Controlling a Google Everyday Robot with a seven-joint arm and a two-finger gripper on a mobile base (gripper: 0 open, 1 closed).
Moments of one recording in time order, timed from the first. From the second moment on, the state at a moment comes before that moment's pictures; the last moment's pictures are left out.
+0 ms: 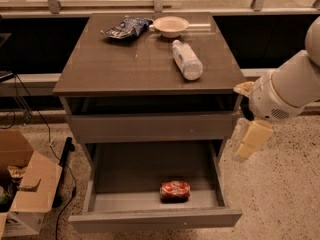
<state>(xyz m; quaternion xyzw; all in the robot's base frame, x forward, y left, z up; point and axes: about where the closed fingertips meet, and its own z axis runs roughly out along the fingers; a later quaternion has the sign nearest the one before) 0.478 -0.194 0.848 -0.61 0.76 0.04 0.22</state>
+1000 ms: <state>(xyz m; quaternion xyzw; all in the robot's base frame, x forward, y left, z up) 0.500 -0.158 0.715 -0.55 0.77 0.14 0.28</state>
